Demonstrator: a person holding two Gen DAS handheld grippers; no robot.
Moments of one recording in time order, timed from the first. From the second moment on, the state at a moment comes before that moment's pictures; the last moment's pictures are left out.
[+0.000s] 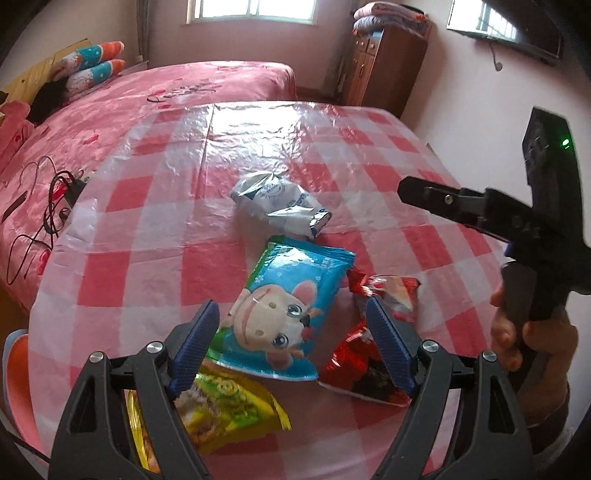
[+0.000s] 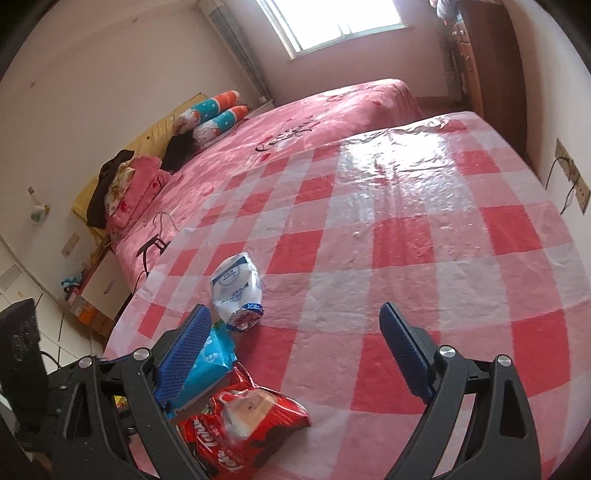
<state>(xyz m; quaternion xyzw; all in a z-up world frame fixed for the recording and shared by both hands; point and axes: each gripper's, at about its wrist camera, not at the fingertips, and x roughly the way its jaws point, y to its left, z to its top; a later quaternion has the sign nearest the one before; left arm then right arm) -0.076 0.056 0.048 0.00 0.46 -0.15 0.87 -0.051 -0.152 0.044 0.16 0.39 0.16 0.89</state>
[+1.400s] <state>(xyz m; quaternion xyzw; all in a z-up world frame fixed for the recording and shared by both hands) -0.043 0.102 0.023 -0.11 0.47 -0.10 0.87 0.015 -0.064 0.012 0.07 0.44 0.23 0.86</state>
